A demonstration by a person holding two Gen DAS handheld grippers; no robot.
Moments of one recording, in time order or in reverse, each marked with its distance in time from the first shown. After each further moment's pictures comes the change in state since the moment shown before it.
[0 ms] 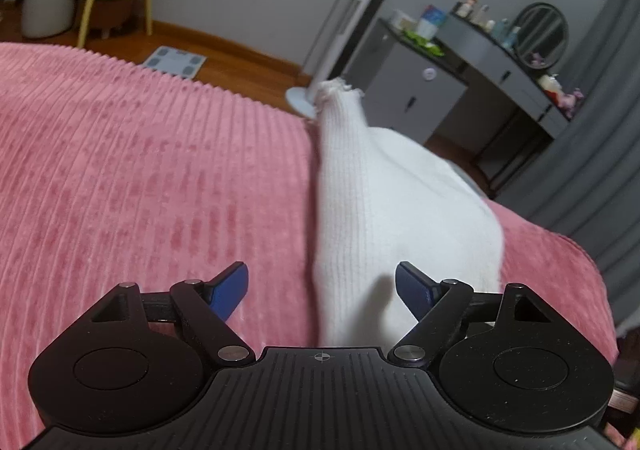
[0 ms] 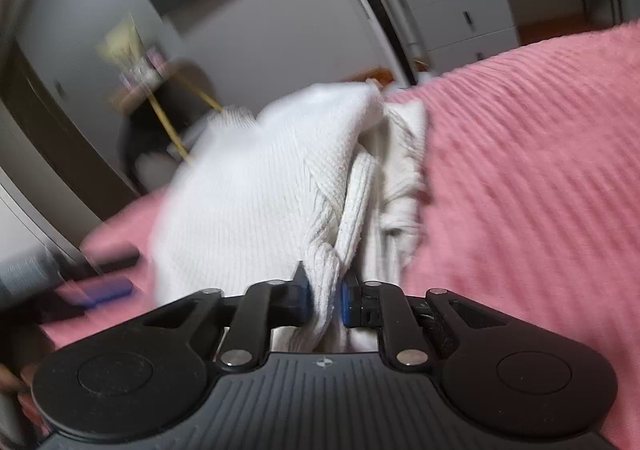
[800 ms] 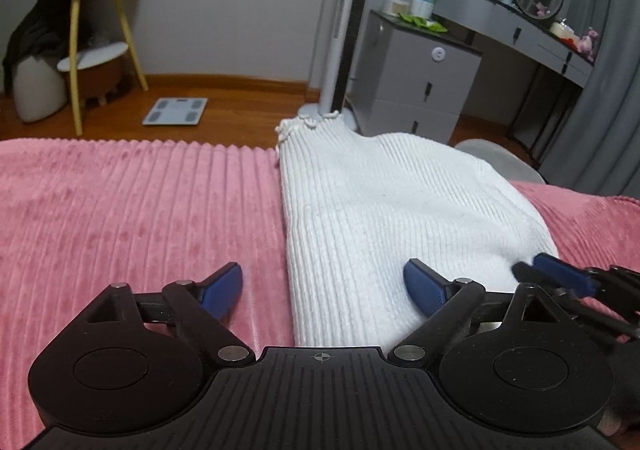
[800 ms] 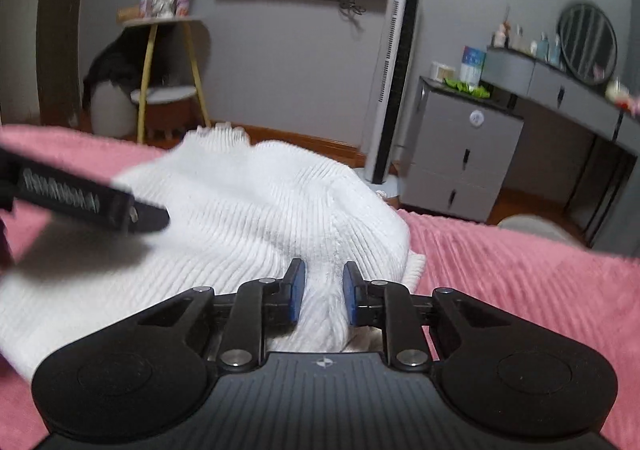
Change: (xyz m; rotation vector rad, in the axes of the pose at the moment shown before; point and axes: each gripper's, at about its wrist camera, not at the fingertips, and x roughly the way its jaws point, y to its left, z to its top) left arm 0.079 -0.051 0.024 0.235 -0.047 0.153; right arm 0.056 0.051 0.041 -0.483 -0.165 -0.254
